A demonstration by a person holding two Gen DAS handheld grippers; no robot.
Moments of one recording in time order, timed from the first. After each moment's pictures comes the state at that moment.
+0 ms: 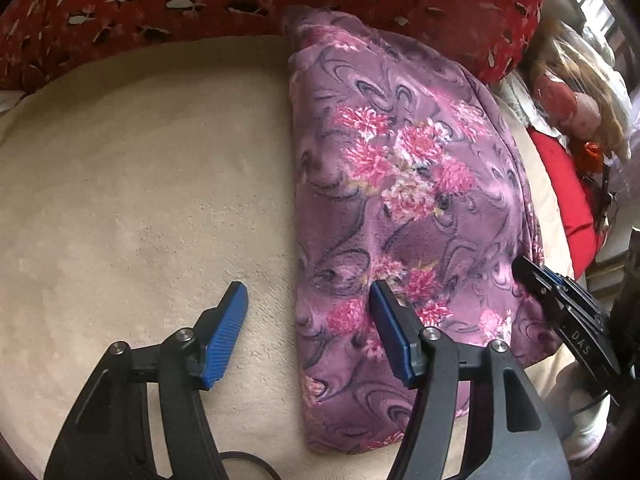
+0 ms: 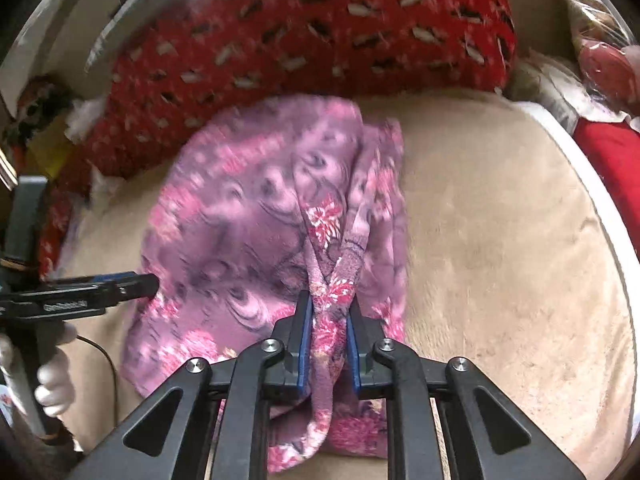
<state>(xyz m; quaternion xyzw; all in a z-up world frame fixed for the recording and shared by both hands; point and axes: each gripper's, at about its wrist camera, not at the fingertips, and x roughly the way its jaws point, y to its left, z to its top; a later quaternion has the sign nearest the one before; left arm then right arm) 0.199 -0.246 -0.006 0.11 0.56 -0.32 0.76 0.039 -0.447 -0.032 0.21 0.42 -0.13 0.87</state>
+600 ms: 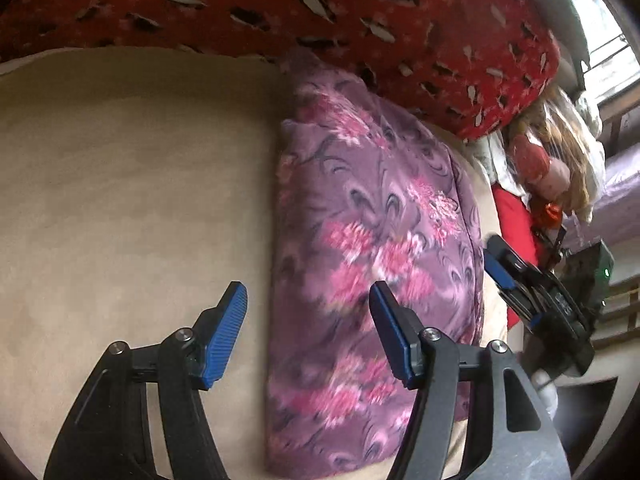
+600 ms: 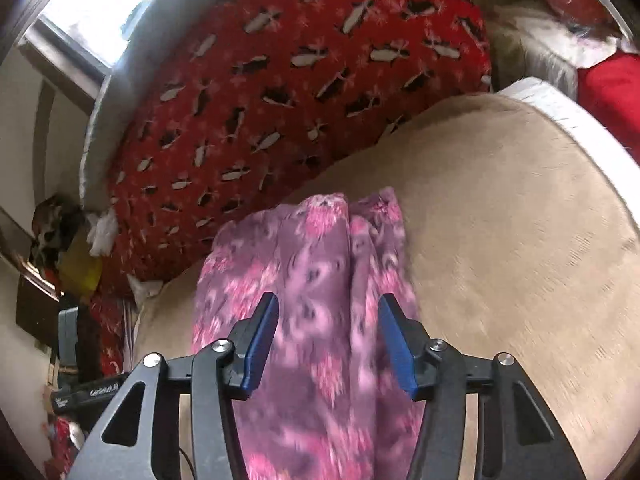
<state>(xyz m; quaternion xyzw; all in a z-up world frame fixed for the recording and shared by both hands) 0.265 -0.263 -0.002 0.00 0.61 -0.35 0.71 0.089 -0.527 -0.010 0.38 0.35 -0.12 0.85</state>
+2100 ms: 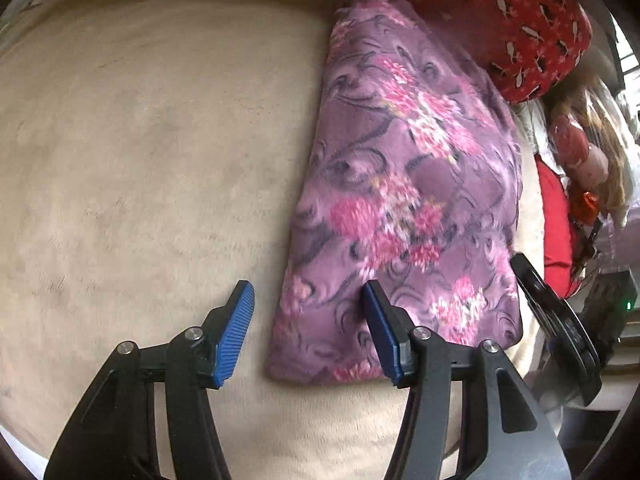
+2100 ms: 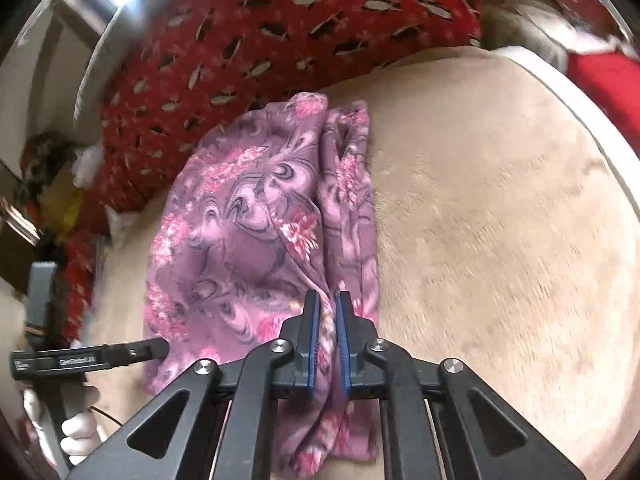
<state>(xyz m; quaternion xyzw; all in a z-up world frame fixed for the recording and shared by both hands) 0.181 -0.220 -0.017 0.01 0.65 -0.26 0.72 -0.001 -0.494 -0.037 0.36 0.37 -0.08 0.85</state>
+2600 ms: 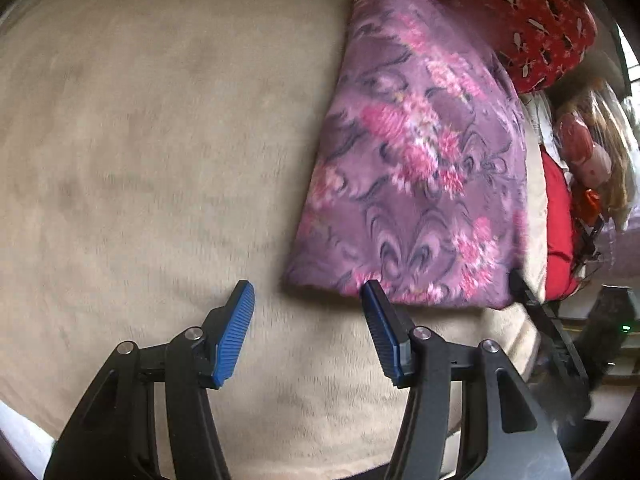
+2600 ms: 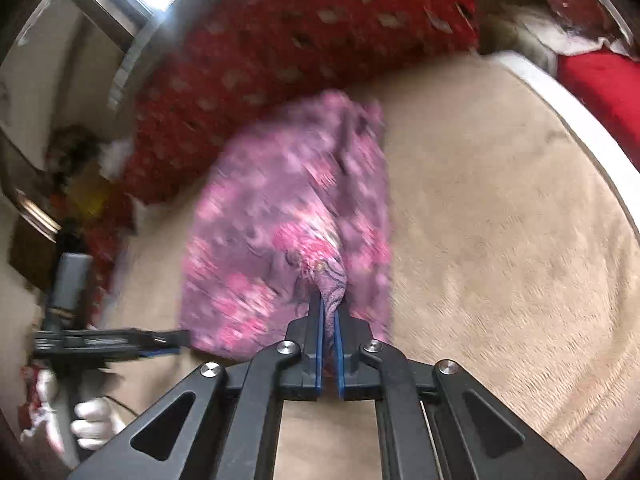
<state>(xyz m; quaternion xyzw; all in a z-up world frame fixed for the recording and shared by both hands) 0.147 -0.187 -0.025 -0.01 0.67 -0.24 0.70 -0.028 -0.458 -0.042 0.29 0.42 -0.10 0.85</state>
